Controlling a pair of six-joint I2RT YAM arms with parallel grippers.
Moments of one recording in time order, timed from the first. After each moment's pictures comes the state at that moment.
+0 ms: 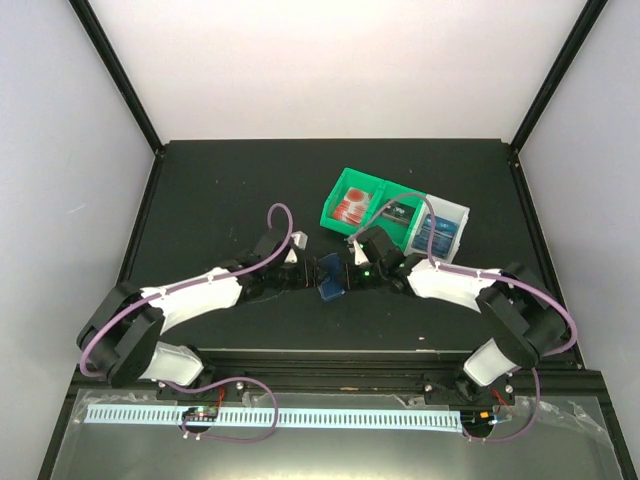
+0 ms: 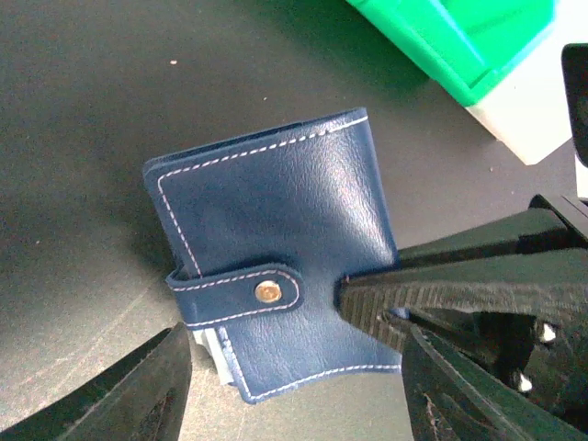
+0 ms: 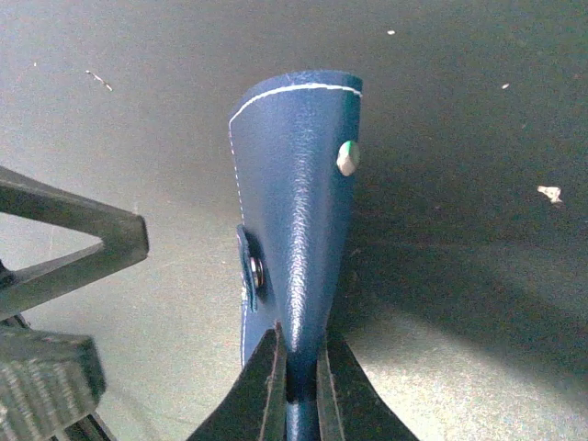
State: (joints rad) left arm -0.68 1.38 0.65 -0.06 0.28 -0.81; right arm 0.72 1.56 0.76 -0.08 -0.33 0.61
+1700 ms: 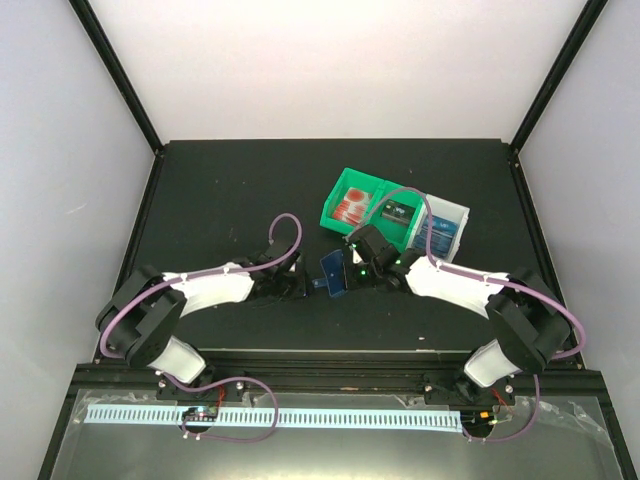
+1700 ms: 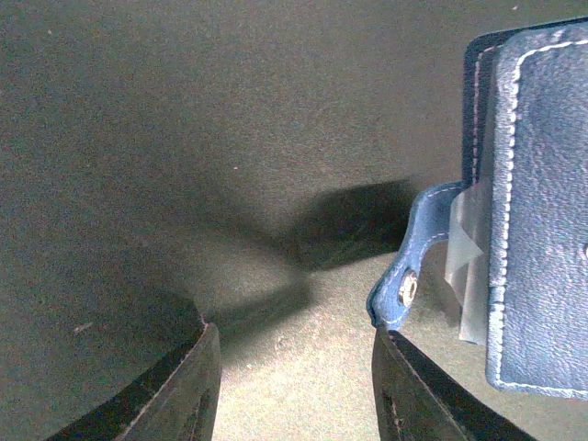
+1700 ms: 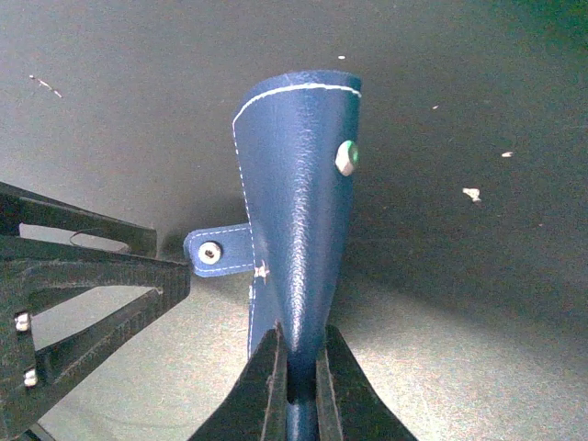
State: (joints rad) left arm -0.69 1.51 0.69 -0.24 0.14 -0.78; right arm 0.79 1.52 0.85 -0.28 -0.13 0.59
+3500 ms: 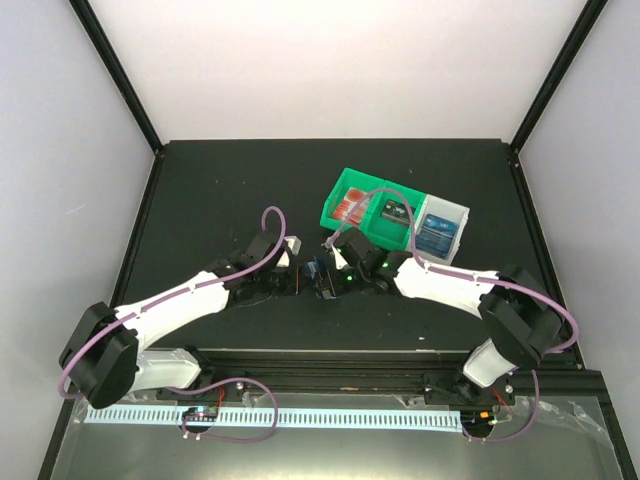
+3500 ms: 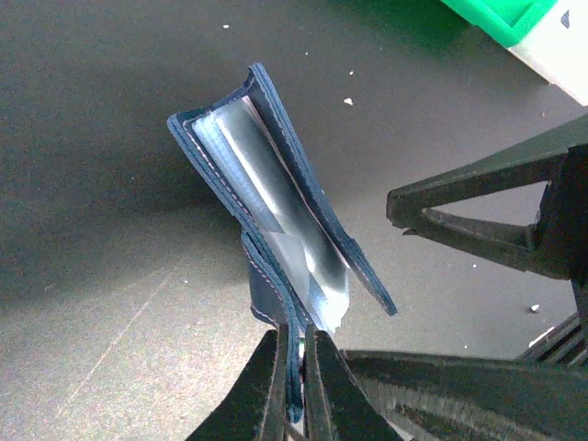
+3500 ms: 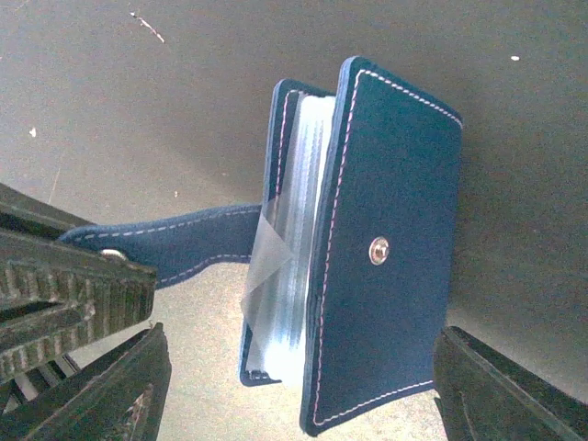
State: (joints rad) left arm -0.69 1.24 0.69 -0.33 0.22 -0.68; right arm 0.87 1.57 0.91 -0.26 -0.19 0.49
